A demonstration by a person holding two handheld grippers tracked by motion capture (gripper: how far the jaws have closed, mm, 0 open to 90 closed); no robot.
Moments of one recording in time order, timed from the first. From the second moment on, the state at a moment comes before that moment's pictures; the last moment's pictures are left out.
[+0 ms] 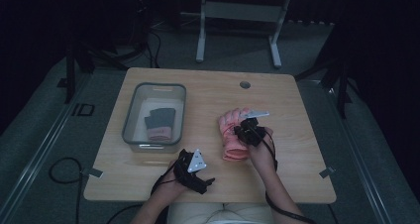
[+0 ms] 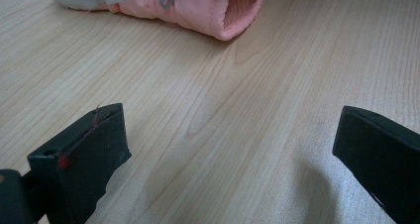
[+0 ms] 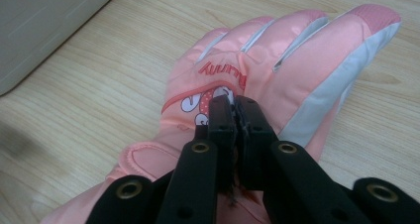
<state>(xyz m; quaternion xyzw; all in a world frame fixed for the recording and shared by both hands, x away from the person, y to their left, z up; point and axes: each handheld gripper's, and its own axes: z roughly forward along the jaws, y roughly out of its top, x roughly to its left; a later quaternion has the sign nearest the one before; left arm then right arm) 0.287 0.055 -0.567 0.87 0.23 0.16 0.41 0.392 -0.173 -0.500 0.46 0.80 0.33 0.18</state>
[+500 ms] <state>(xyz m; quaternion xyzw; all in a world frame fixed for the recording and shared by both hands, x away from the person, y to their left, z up) 0.288 0.055 -0.567 0.87 0.23 0.16 0.41 0.384 -0.190 -0.455 0.44 0.79 0.38 0.18</state>
